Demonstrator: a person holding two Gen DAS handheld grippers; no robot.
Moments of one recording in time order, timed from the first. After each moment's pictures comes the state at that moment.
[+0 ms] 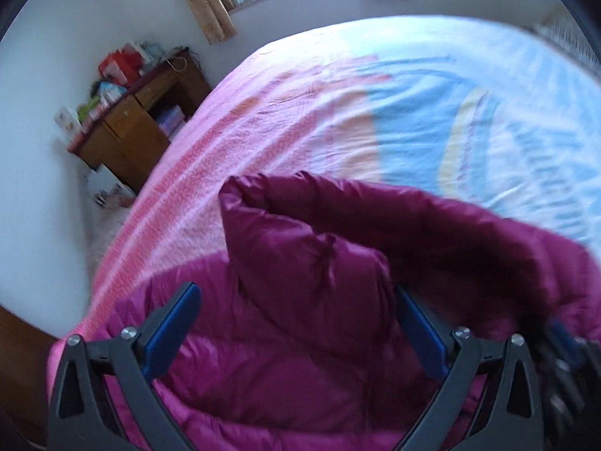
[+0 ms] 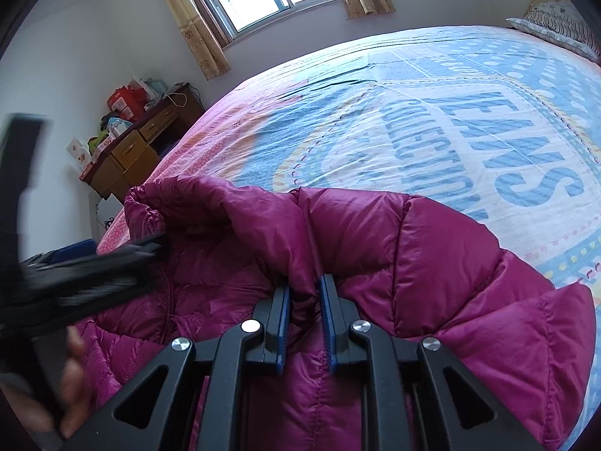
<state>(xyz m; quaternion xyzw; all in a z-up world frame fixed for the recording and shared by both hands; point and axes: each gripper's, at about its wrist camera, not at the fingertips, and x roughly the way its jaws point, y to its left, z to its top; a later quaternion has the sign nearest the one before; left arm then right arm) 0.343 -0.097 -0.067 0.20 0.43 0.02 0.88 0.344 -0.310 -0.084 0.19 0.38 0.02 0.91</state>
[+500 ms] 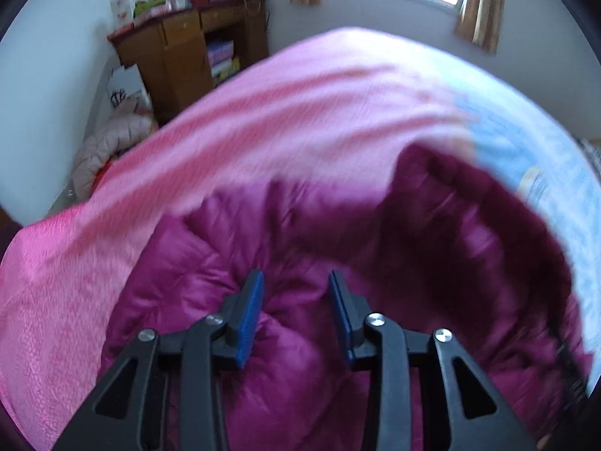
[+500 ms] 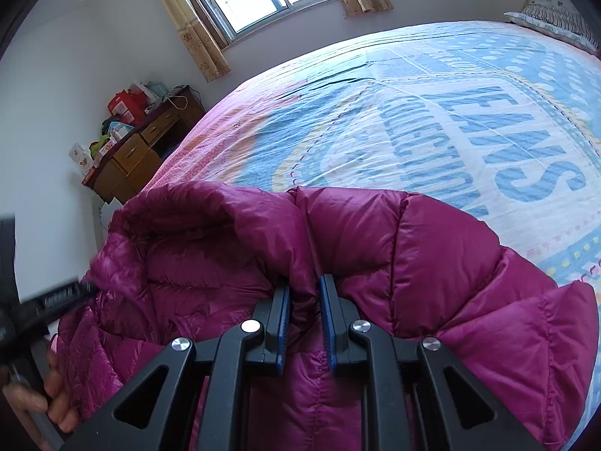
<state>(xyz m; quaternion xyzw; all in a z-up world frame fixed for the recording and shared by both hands) 0.299 0.050 -0.073 -0.02 0.47 0.06 0.88 0.344 -0.312 -0.085 0.20 0.38 0.02 0.90</state>
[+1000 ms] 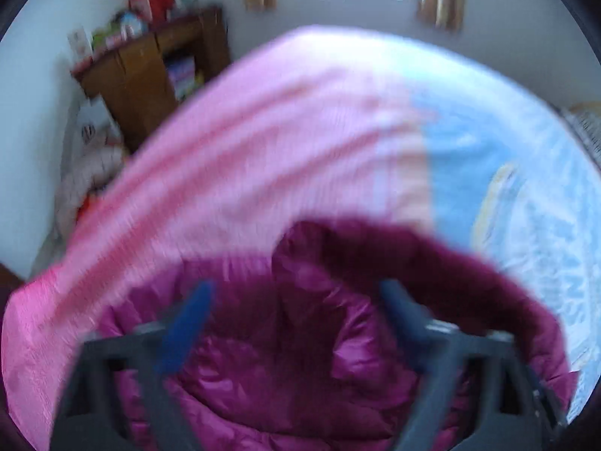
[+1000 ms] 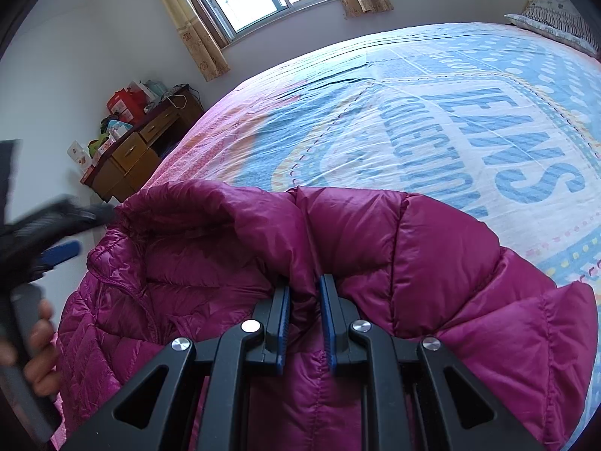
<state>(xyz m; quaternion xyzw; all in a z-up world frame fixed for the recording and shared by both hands) 0.356 -0.008 -0.059 0.01 0.50 0.00 0.87 0.345 -0.312 -0.085 0.20 0.38 0.02 0.90</state>
